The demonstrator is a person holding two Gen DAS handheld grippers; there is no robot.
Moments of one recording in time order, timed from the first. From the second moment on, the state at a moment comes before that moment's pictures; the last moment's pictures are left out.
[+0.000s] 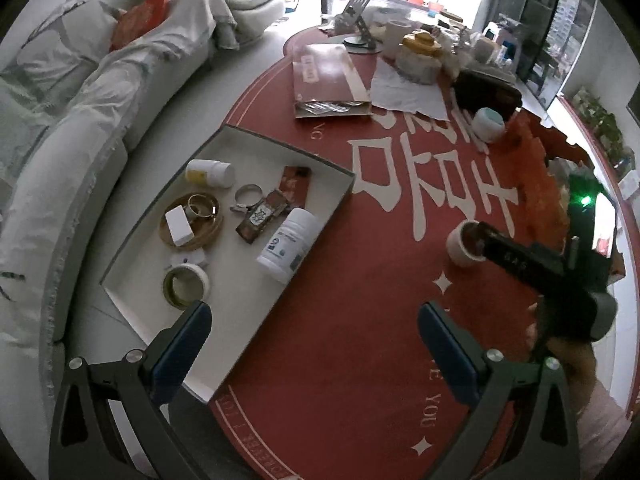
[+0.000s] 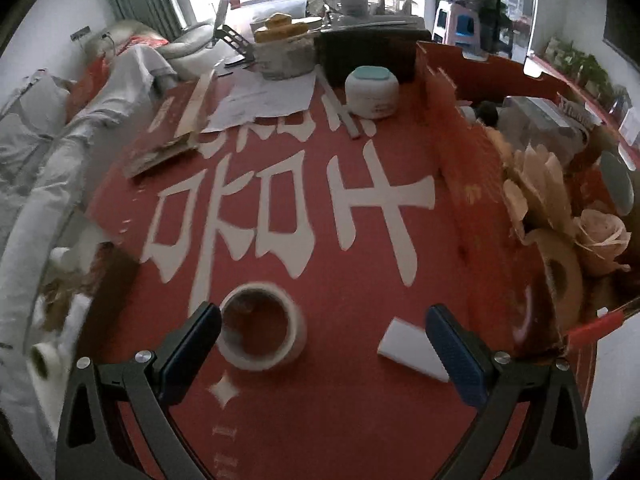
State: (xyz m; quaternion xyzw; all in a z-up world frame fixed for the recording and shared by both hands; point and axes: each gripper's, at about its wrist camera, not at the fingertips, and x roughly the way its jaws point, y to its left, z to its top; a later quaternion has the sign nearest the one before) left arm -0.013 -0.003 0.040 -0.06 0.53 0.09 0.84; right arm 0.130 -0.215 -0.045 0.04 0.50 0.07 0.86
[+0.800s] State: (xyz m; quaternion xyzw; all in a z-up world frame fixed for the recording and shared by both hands) left arm 0.114 -0.168 -0.058 0.14 0.51 -0.04 0.85; right arm 0.019 -0.348 -0.054 0.18 0.57 0.03 0.80
